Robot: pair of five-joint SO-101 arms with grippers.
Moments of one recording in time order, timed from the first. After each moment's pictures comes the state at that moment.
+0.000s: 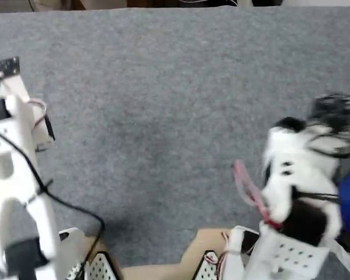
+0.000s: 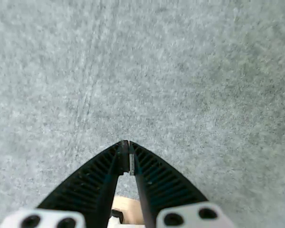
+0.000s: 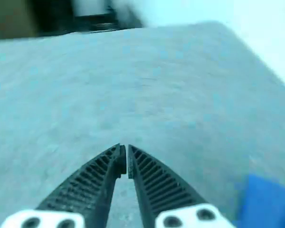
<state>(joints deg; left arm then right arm) -21.4 -26.3 15.3 92.5 -7.1 13.3 -69.8 42.5 66.5 0.2</state>
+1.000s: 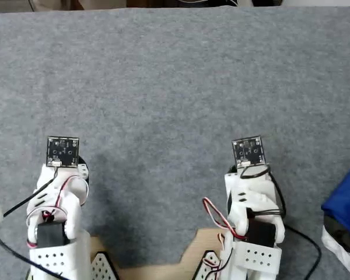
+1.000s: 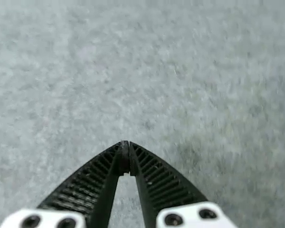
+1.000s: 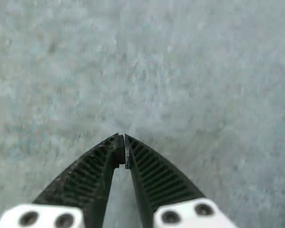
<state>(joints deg) -10.4 -103.6 93.5 52.6 -20.7 8.3 -103.4 96.9 60.1 10.8</state>
